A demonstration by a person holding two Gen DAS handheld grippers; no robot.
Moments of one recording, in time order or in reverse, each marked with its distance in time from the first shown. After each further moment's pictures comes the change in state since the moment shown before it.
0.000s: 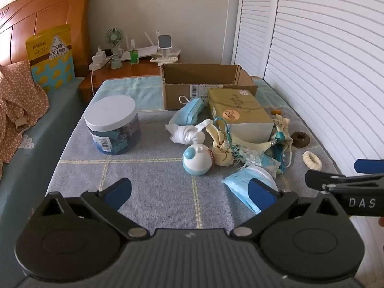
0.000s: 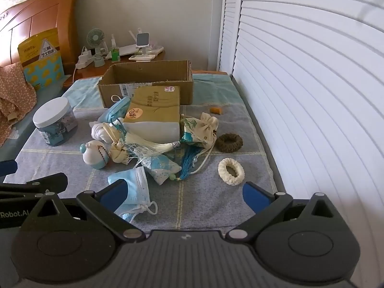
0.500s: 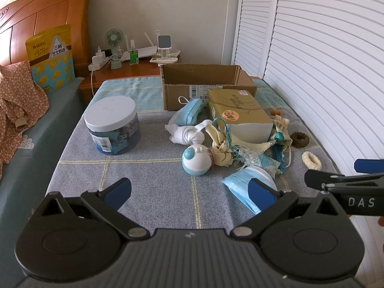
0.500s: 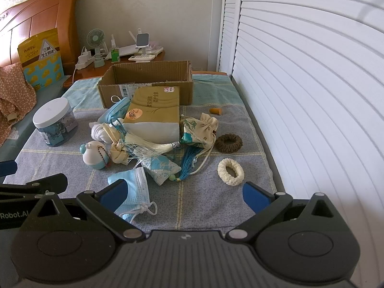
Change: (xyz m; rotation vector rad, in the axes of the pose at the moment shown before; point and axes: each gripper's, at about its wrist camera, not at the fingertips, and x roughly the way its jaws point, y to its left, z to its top) left arm -0.001 0.000 0.000 0.001 -0.001 -0.004; right arm 0.001 -0.001 0.000 0.000 -0.002 -0.001
